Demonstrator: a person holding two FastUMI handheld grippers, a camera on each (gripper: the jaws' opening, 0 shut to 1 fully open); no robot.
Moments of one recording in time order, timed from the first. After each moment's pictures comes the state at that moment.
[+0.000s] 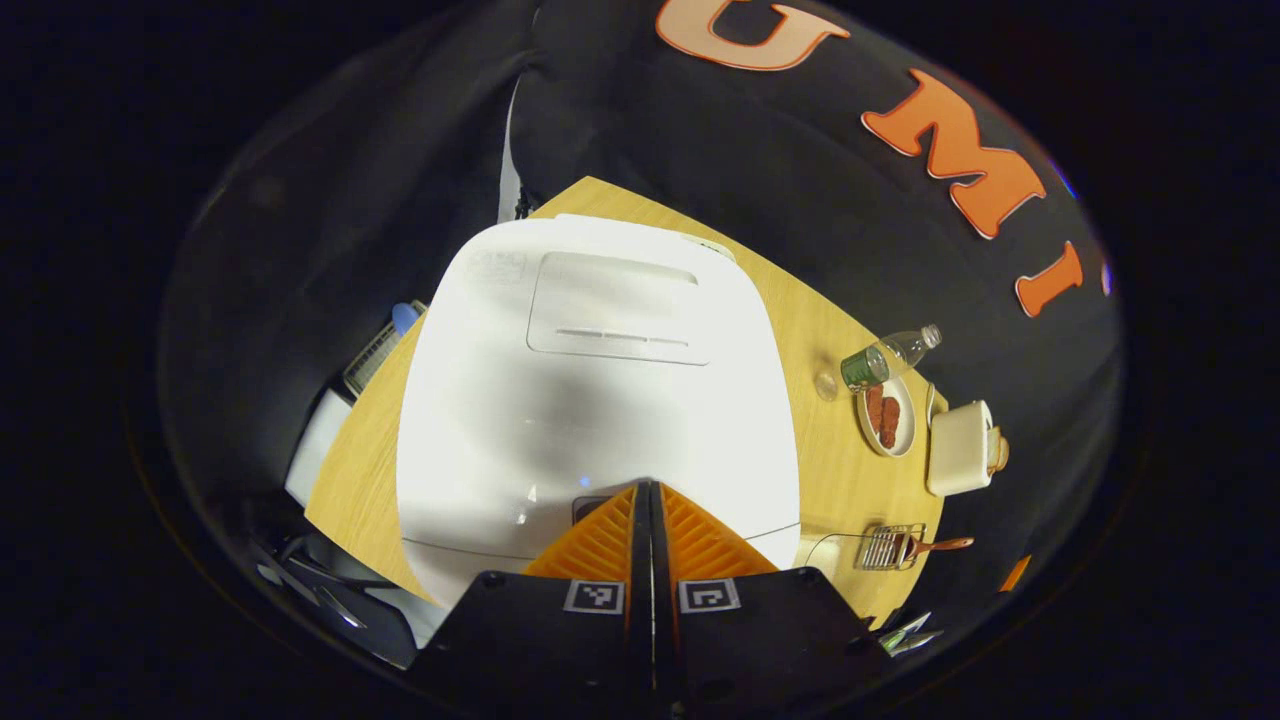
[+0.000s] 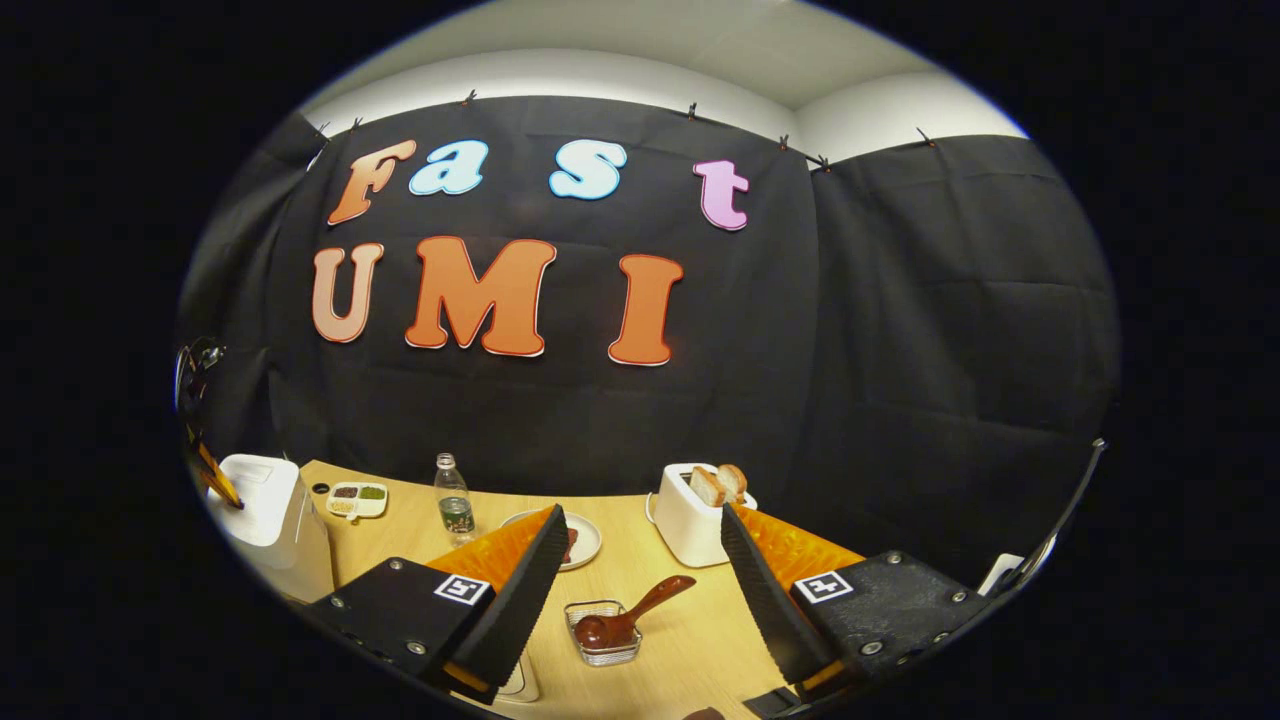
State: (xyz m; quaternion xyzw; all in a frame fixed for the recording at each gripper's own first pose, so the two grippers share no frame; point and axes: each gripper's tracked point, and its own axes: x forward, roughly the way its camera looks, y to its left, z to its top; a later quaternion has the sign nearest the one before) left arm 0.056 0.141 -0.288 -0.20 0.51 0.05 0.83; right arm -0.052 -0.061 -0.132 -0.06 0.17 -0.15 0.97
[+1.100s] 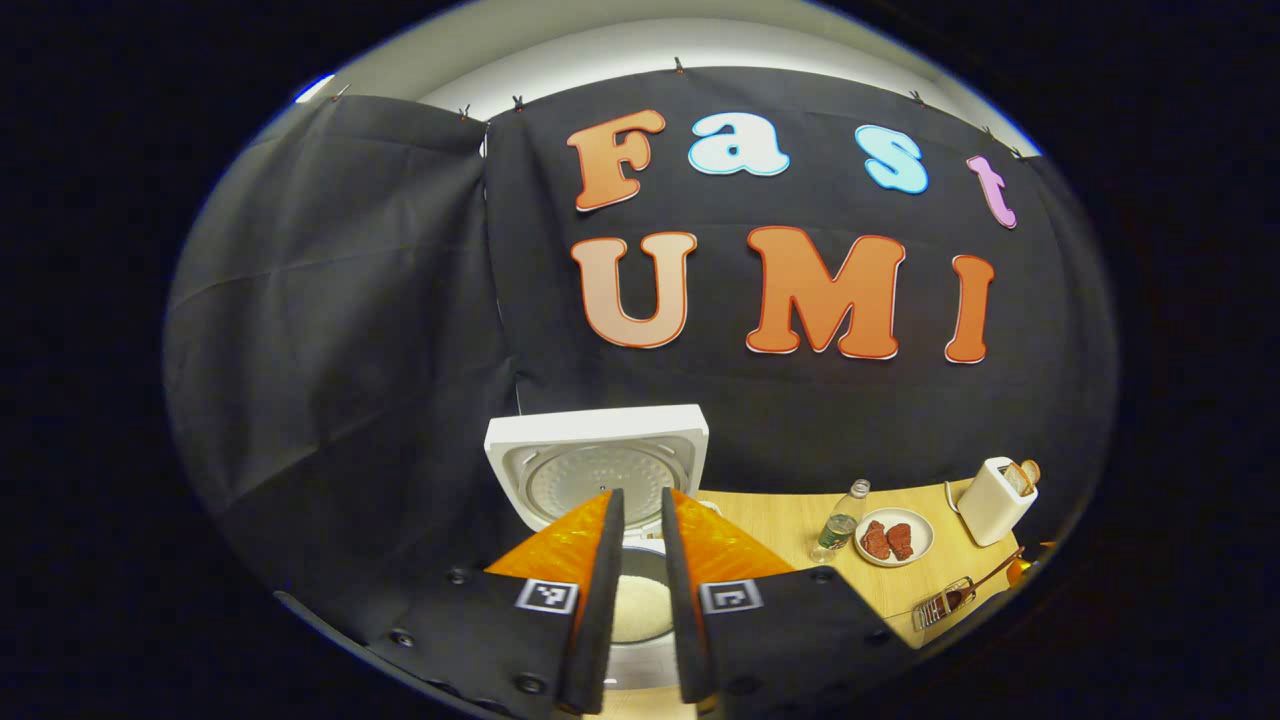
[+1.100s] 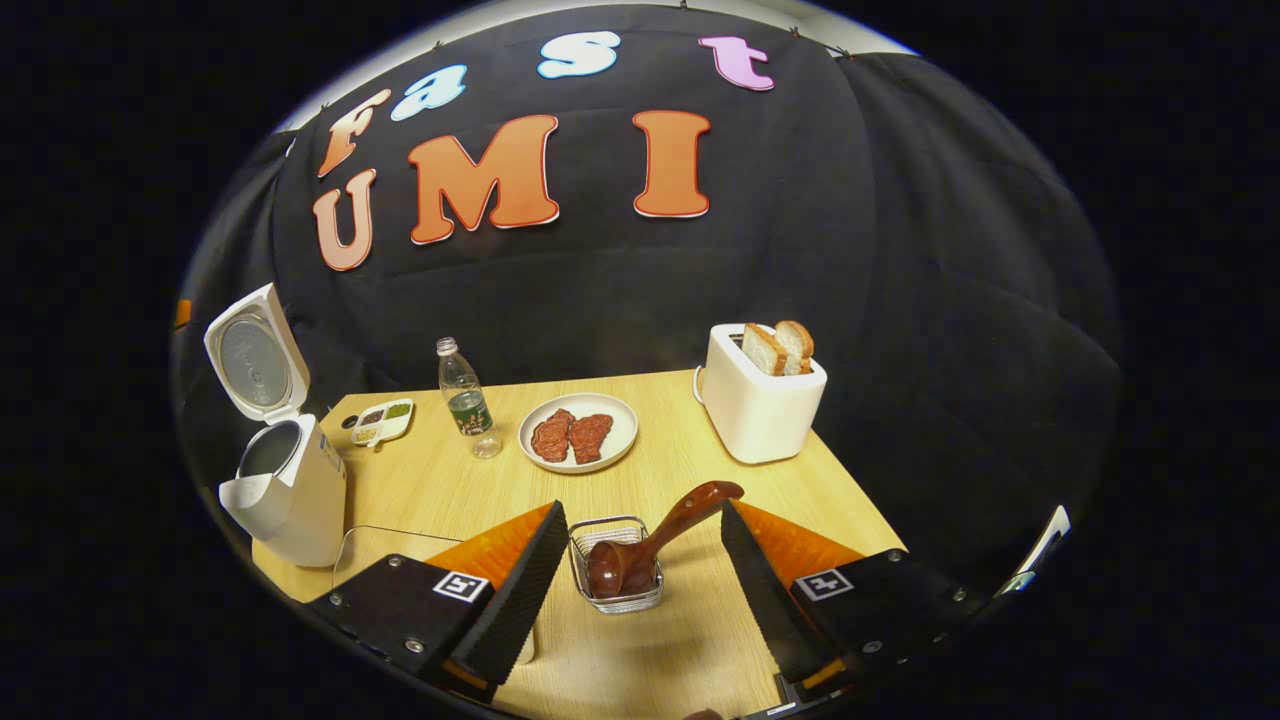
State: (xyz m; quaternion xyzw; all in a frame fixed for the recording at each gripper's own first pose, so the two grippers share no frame) left arm 0.061 0.115 -0.028 -0.01 0.13 0.10 0.99; right arm -0.038 -0.093 -0.265 0.01 0.35 -0.08 0.93
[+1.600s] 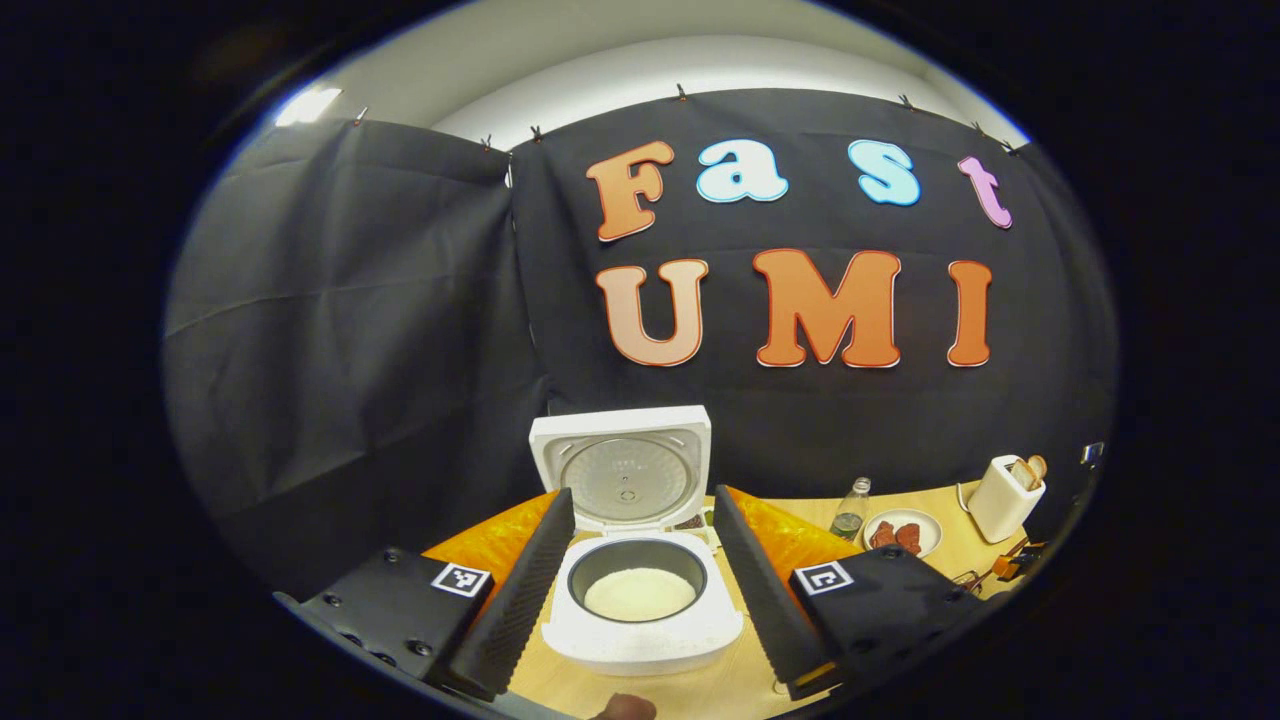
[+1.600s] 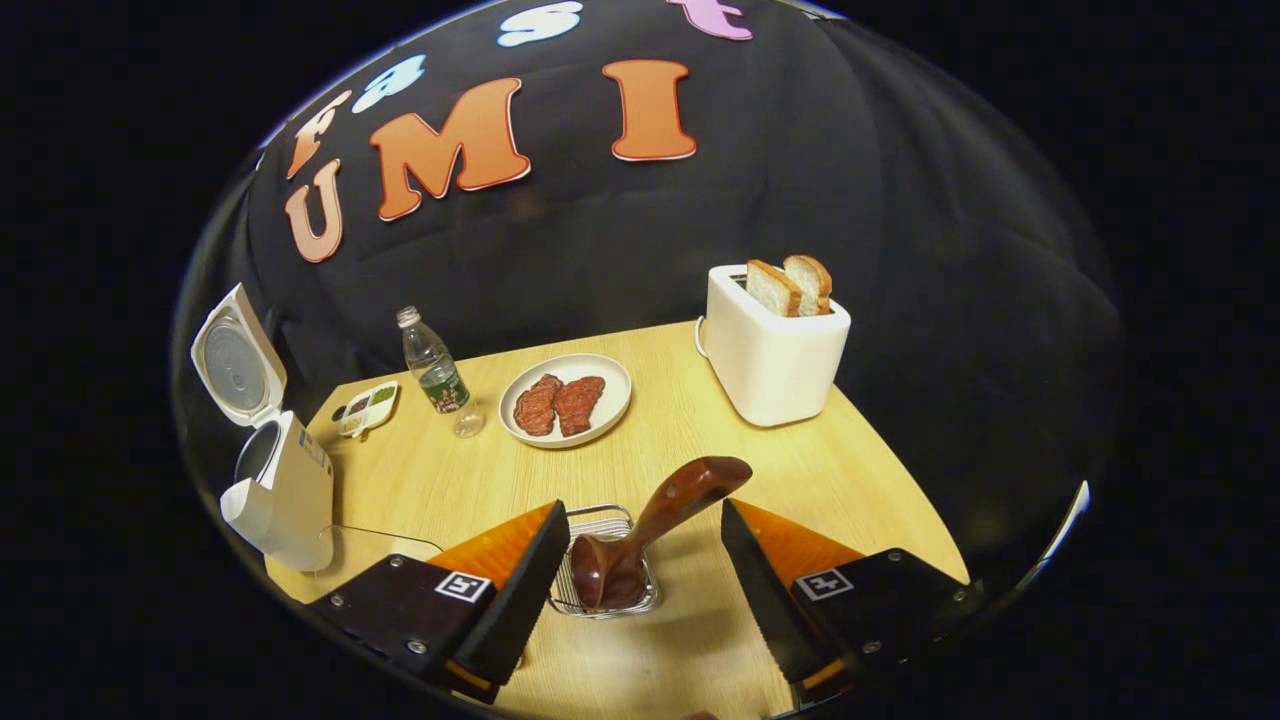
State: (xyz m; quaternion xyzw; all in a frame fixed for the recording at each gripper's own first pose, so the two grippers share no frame) left arm -0.008 0.105 -0.025 0.00 0.12 0.16 0.98; right arm -0.023 -0.113 -0.338 0.05 0.42 -0.08 0.90
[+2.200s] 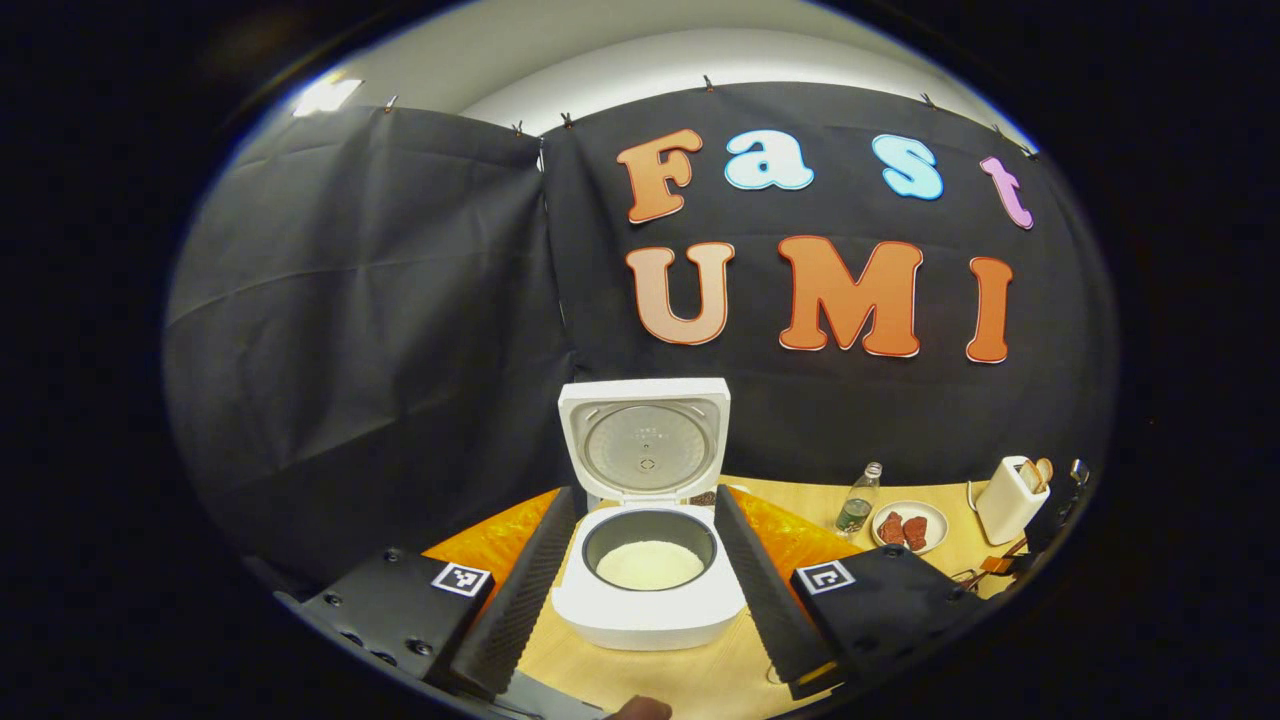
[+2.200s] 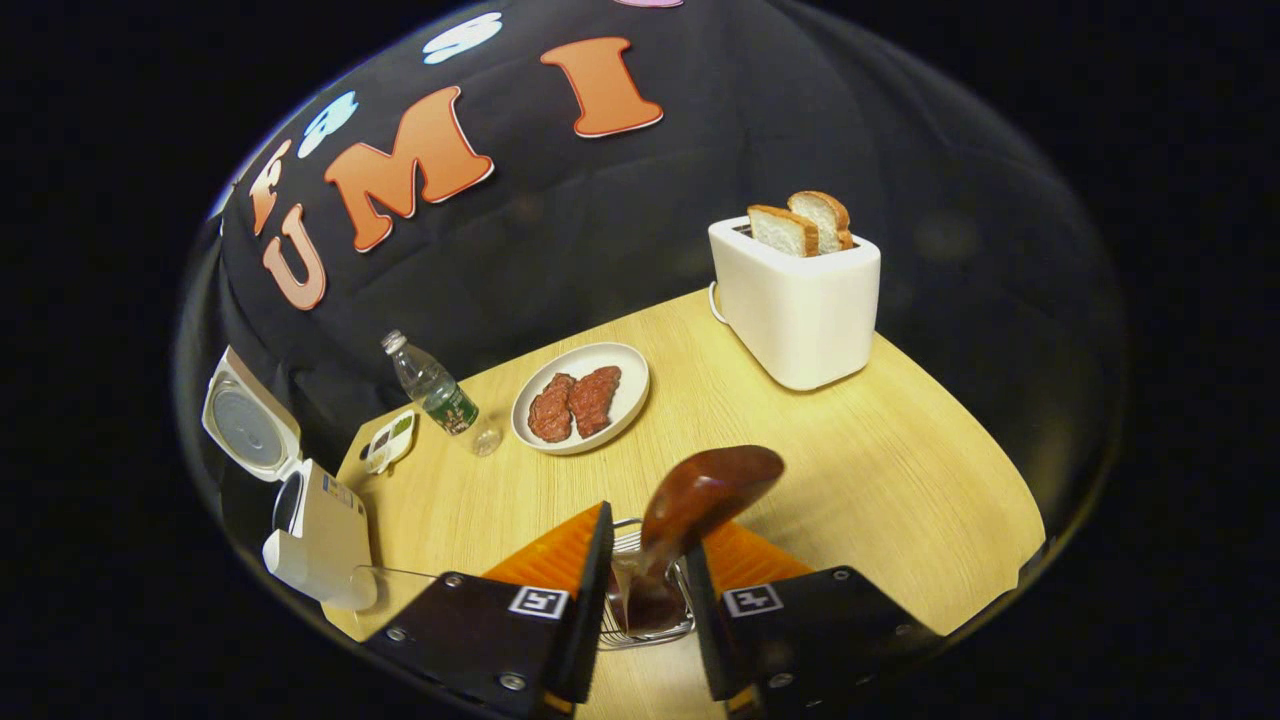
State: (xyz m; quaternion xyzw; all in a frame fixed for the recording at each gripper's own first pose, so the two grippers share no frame) left arm -0.031 0.095 -0.031 -0.01 0.13 0.18 0.97; right arm 0.005 -0.100 -0.365 0.15 0.41 -0.07 0.90
